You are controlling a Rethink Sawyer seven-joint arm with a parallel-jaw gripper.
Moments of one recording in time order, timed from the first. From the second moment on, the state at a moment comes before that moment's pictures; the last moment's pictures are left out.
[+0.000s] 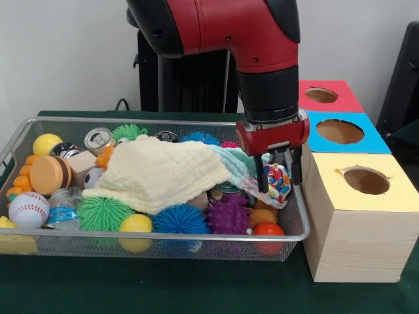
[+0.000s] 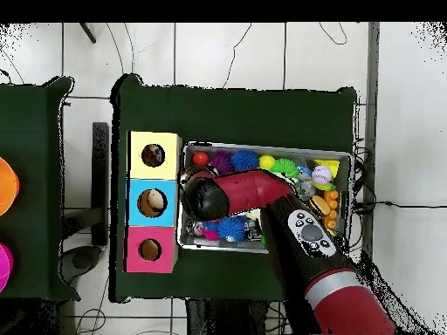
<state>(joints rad) -0.45 -0.57 0.43 1.69 -0.47 0.34 1.71</state>
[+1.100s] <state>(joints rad) -0.25 -0.57 0.31 1.56 -0.48 0.75 1.71</state>
